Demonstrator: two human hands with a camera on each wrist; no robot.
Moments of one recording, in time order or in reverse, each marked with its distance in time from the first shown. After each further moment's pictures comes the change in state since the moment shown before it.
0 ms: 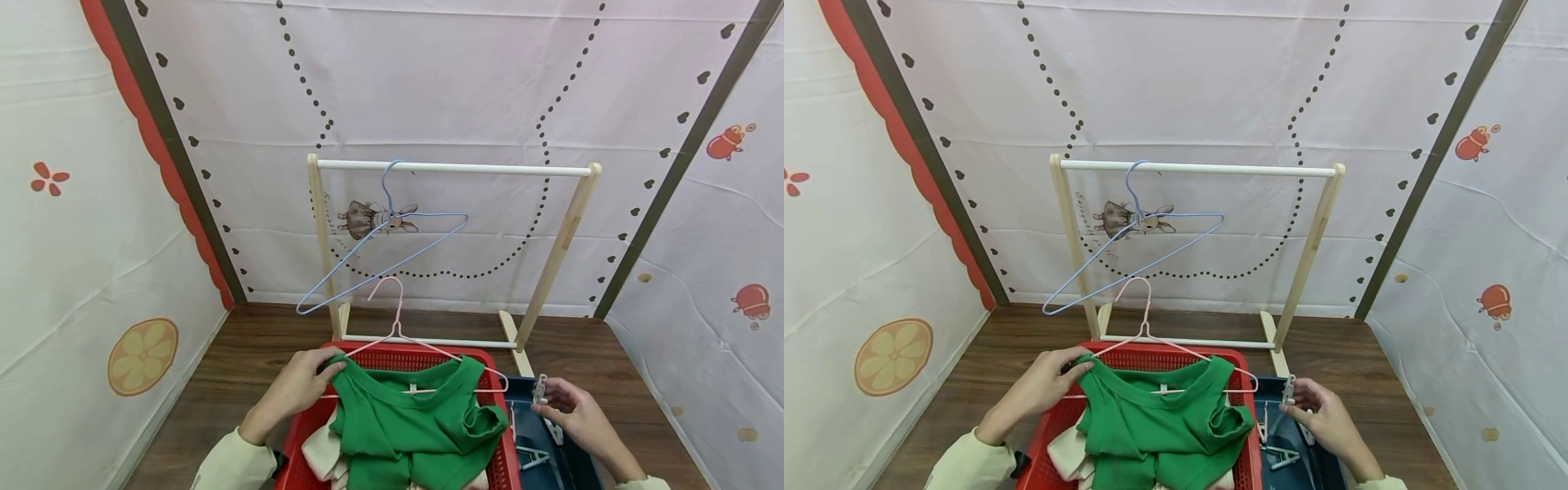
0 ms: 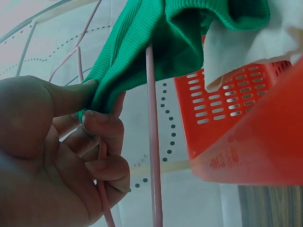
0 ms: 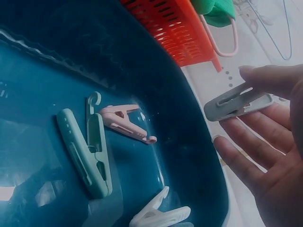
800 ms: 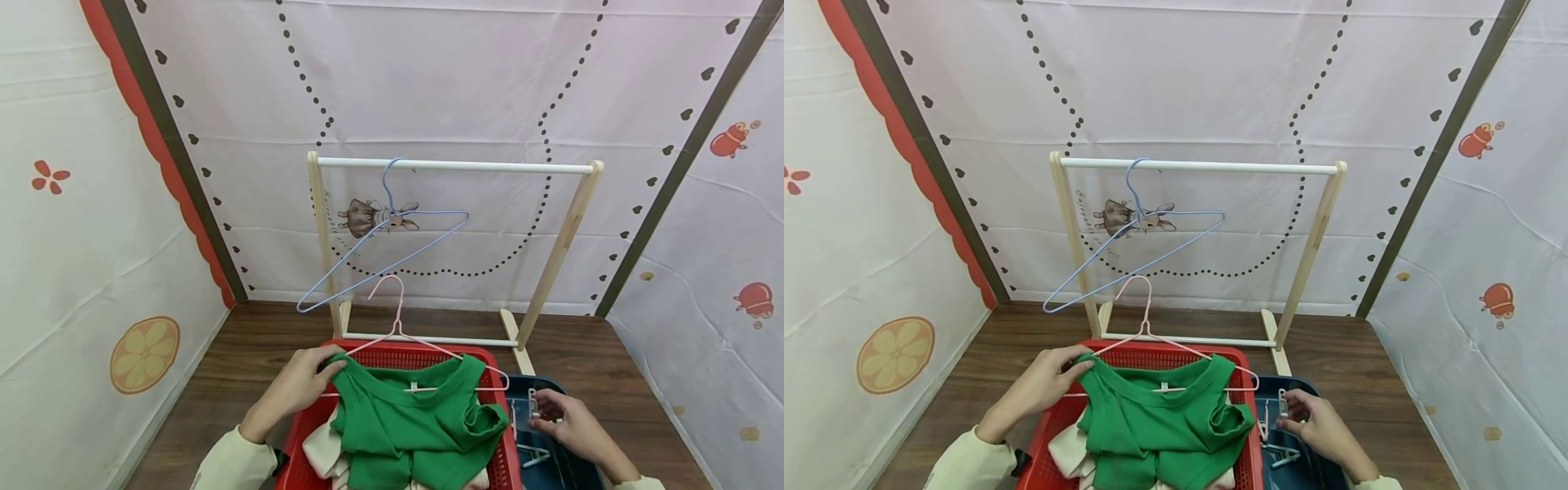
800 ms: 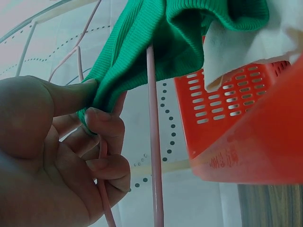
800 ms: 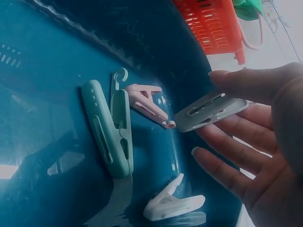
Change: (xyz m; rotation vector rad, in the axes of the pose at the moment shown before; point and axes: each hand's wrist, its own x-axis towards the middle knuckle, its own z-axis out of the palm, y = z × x) left_hand 0.001 -0.002 0.000 0.001 0.000 0.017; right_hand 0.002 0.015 0.002 -0.182 -0.233 -0.052
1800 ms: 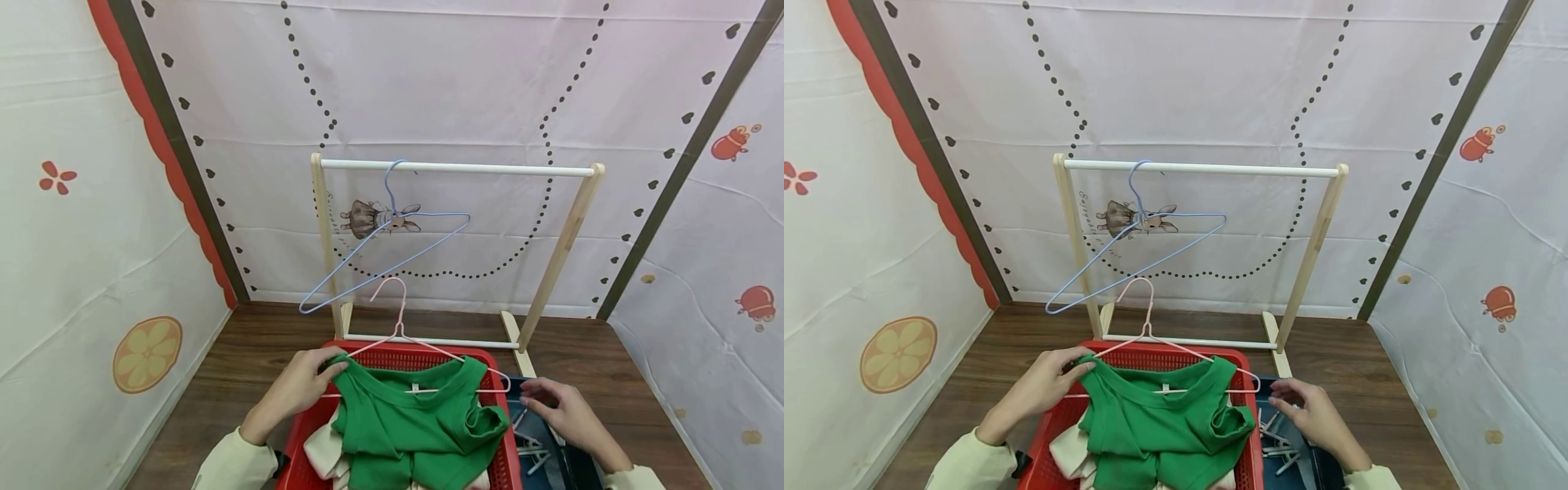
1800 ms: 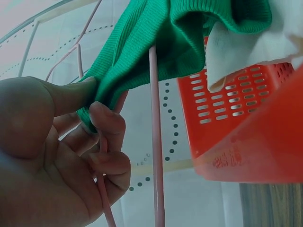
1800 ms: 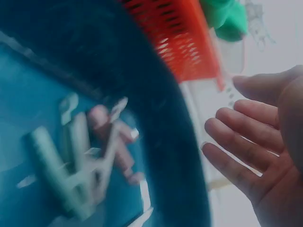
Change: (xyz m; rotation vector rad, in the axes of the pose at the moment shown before) left_hand -0.002 0.002 -0.001 0.010 0.007 0.001; right_hand 0.012 -0.025 -0.001 -0.030 0.117 -0.124
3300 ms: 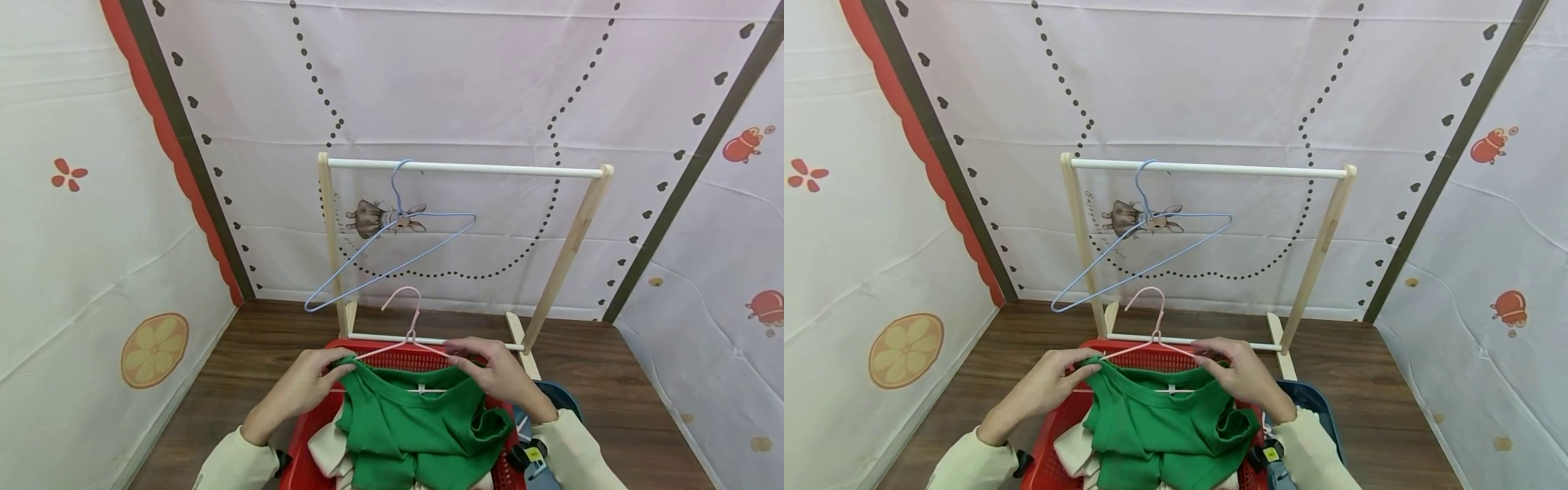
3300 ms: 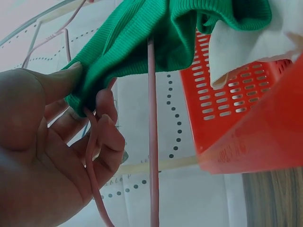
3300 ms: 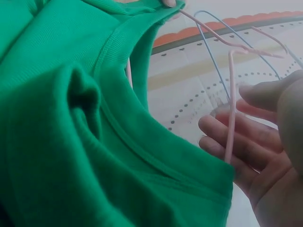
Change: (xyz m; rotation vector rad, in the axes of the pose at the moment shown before) left_hand -0.004 0.004 -0.003 -0.037 -0.007 0.112; right_hand 0.077 -0.099 0.043 0.110 -0.039 -0.412
